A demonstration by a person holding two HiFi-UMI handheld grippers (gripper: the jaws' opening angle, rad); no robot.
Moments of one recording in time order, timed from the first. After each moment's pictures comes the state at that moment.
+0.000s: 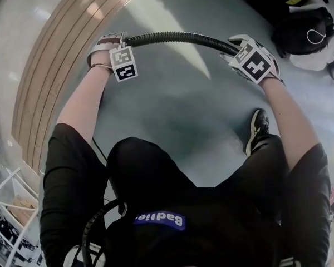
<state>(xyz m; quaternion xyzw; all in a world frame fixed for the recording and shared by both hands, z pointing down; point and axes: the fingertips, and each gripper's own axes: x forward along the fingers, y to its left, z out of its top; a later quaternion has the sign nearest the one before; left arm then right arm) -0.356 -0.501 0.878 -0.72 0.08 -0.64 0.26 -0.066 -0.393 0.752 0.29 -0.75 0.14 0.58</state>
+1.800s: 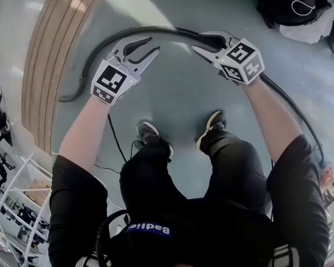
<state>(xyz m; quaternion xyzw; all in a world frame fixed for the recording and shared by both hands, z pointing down) -0.158 -0.368 0.646 -0.96 0.10 -0.24 -0.07 -0.058 -0.347 0.680 0.31 -0.87 0.28 0.28</state>
